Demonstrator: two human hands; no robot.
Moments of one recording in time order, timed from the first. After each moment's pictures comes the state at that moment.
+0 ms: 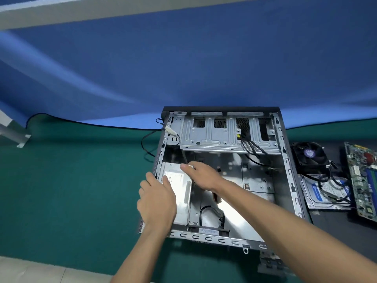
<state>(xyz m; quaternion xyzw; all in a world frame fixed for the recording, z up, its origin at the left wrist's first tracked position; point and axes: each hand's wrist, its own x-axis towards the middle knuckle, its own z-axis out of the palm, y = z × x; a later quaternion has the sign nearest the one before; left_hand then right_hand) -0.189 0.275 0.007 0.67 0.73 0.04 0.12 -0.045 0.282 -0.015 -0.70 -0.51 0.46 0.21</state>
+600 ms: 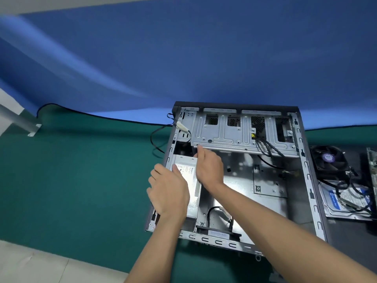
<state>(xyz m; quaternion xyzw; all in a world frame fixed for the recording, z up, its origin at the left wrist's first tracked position) -0.172 0.288 0.005 0.66 0.74 0.05 0.08 -0.074 0.306 -0.024 -0.80 -0.35 0.29 0.39</state>
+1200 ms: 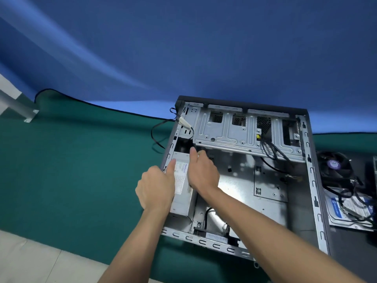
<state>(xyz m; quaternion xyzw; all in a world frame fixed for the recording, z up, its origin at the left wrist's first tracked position) -0.197 0.310 -0.001 0.62 0.76 0.10 0.15 -0.092 0.301 -0.023 -0.82 -0.38 0.32 0.30</state>
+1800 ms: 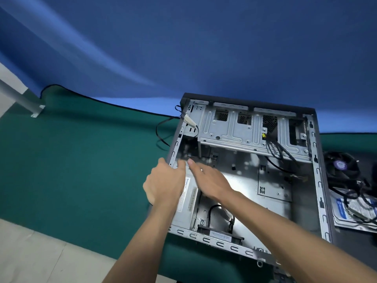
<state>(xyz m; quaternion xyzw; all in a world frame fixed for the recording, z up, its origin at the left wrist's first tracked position) -0.187 0.313 0.000 0.62 0.76 0.08 0.15 -0.074 0.282 -0.023 -0.73 -0.48 0.45 0.18</state>
